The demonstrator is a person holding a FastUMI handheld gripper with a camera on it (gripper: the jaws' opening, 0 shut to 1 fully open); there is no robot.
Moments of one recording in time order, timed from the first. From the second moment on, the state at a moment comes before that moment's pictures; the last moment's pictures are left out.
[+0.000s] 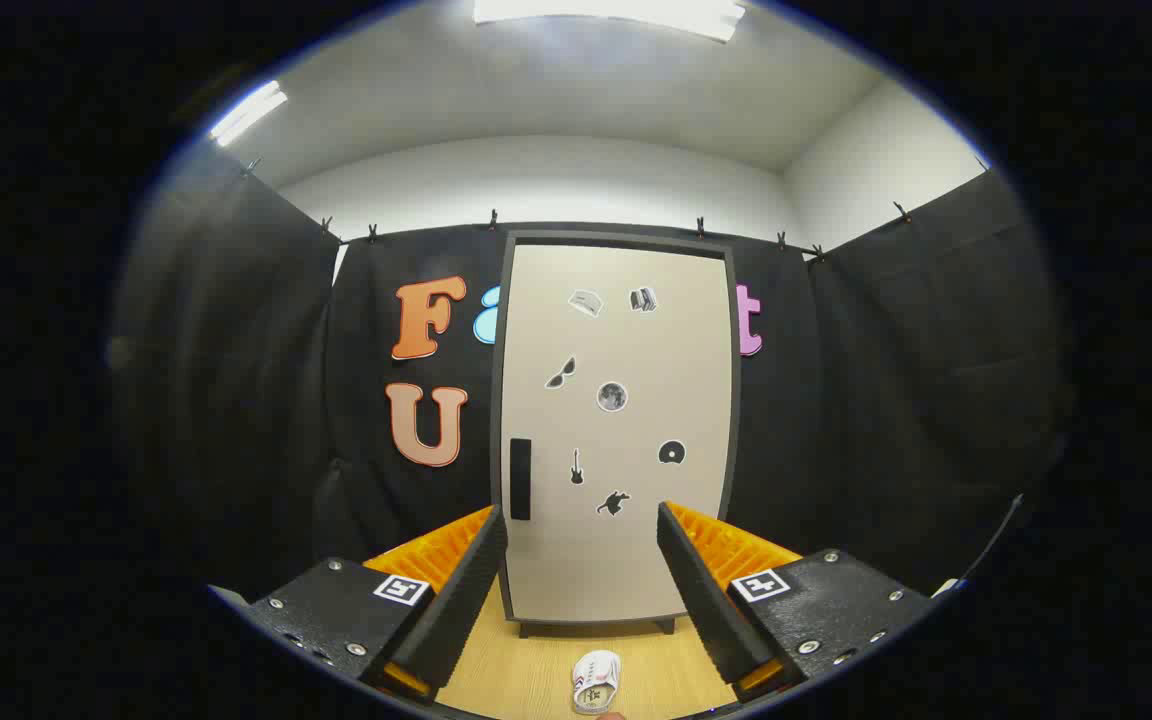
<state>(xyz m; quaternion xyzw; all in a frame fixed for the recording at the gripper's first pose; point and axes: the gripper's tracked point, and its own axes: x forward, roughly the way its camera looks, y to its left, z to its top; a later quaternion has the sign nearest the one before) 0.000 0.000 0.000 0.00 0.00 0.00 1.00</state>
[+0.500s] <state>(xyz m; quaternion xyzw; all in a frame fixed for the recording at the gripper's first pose) 0.000 -0.004 0.000 0.02 0.00 0.00 1.00</state>
